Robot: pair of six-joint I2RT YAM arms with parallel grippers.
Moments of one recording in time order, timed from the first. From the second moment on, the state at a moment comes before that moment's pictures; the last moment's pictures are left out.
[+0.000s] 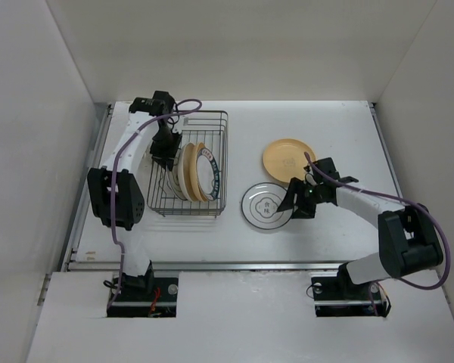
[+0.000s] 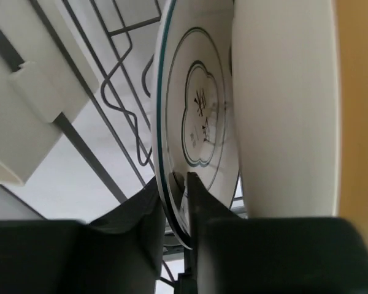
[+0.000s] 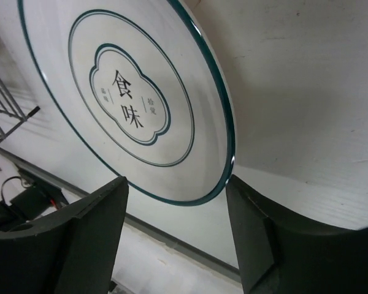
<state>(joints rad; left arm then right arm) -0.18 1.90 1.83 -1.35 0.04 0.09 0.26 1.44 0.74 -0.42 -0.45 0.60</state>
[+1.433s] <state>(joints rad) -0.26 1.79 2.12 -1.19 0.76 -0.07 0.37 1.25 1.05 -0.04 -0.53 0.65</state>
